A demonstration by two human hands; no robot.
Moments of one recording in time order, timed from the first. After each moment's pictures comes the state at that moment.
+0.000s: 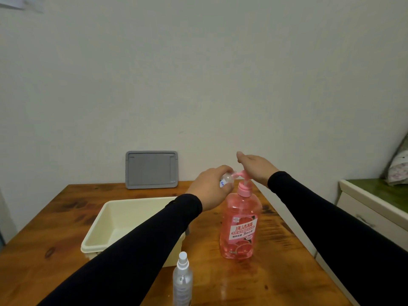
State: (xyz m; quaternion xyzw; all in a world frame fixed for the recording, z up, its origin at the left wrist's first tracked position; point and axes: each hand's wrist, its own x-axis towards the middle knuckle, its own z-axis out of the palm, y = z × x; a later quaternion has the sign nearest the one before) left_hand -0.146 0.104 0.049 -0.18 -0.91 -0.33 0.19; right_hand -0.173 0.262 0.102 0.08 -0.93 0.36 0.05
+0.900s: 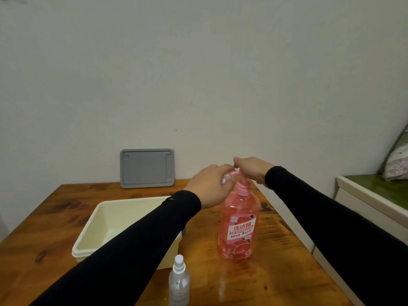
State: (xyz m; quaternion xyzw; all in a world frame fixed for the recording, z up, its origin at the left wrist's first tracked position) left_hand -0.151 0.109 0.054 -0.21 -0.92 -0.28 0.19; right_hand -0.181 0.255 0.101 0.04 -0.93 0.36 -0.04
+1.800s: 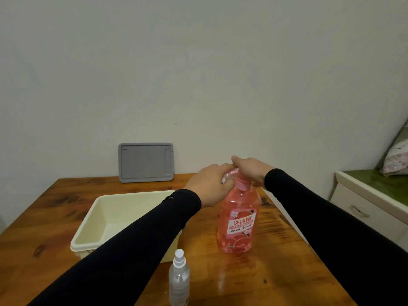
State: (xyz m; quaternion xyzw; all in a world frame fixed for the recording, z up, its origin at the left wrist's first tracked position) left_hand -0.146 0.109 0.047 -0.22 -0.92 -0.29 0.16; right_hand -0.182 0.255 0.084 0.03 -0.91 0.41 -0.06
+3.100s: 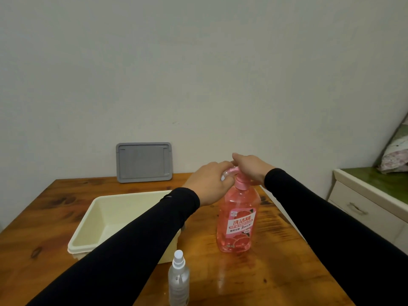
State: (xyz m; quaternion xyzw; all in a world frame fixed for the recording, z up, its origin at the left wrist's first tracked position) left_hand -0.144 0.109 0.053 -0.23 -0.91 -0.31 0.15; right_hand -0.185 0.257 0.080 0.04 -0.90 0.44 -0.05
